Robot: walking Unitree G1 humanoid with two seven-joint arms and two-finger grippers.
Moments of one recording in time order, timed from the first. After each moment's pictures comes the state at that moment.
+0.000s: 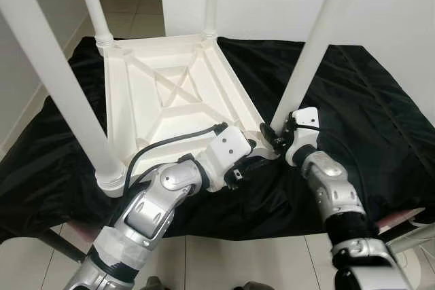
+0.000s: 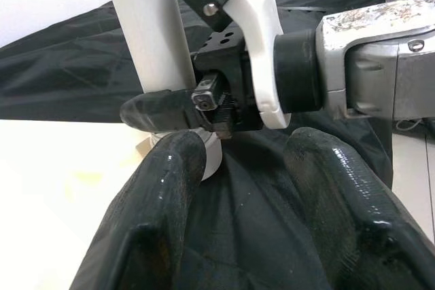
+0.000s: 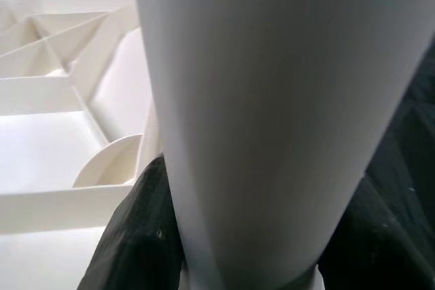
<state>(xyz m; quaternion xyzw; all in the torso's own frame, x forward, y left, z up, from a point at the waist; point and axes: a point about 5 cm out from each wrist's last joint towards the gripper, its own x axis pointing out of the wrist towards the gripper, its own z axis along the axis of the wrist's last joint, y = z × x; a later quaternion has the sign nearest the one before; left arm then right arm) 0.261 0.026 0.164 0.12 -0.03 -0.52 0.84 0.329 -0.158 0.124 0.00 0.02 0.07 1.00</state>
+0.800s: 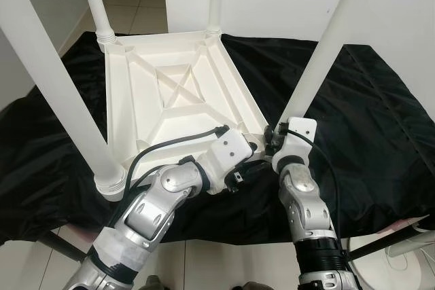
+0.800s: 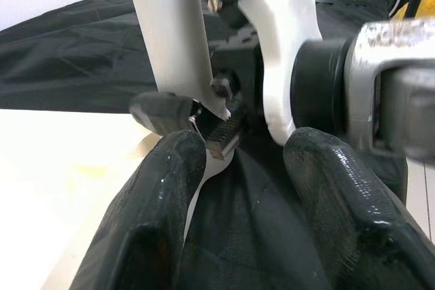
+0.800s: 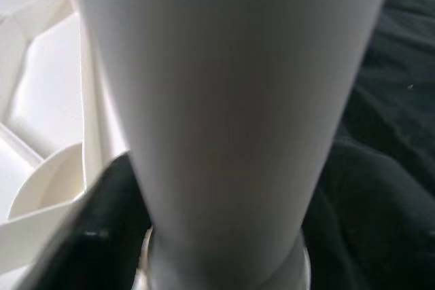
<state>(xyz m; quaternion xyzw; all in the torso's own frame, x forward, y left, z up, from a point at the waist) 0.260 0.027 0.162 0.12 -0.03 -0.53 0.84 0.306 -0.145 0.127 0.03 0.02 -0.04 1.00</state>
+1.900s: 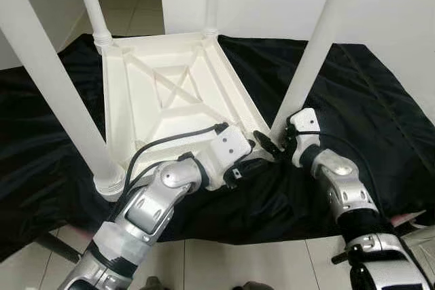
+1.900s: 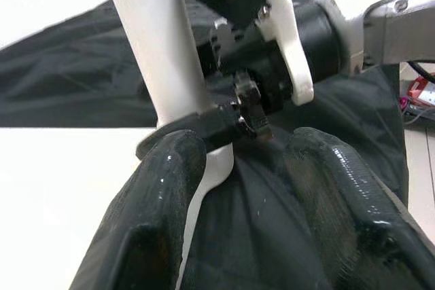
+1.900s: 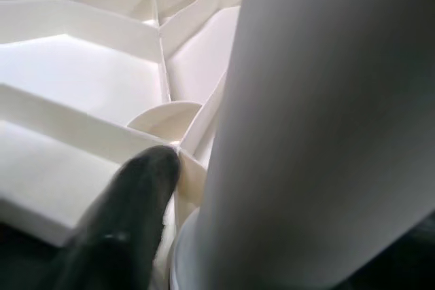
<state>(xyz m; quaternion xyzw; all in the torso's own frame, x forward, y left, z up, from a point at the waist) 0.267 0.024 0.167 0.13 -0.04 -0.53 0.84 0.337 -0.176 0.129 -0.13 0.02 0.30 0.94</state>
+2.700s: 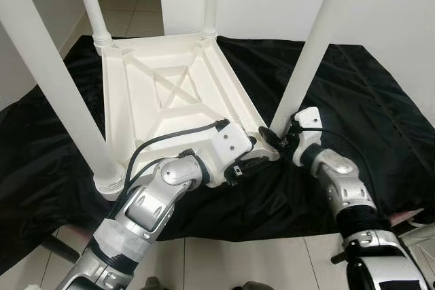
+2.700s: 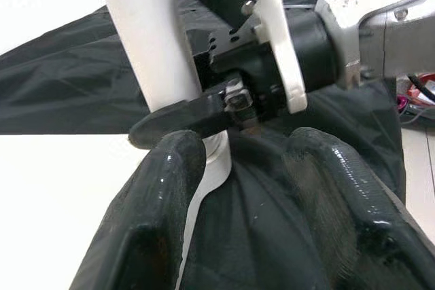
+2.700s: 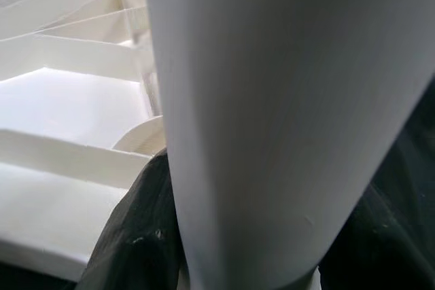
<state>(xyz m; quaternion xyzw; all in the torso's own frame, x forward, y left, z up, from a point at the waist) 0.268 0.025 0.167 0.13 -0.04 -0.53 0.84 0.339 -0.167 0.125 -0.06 0.02 0.24 0.97</state>
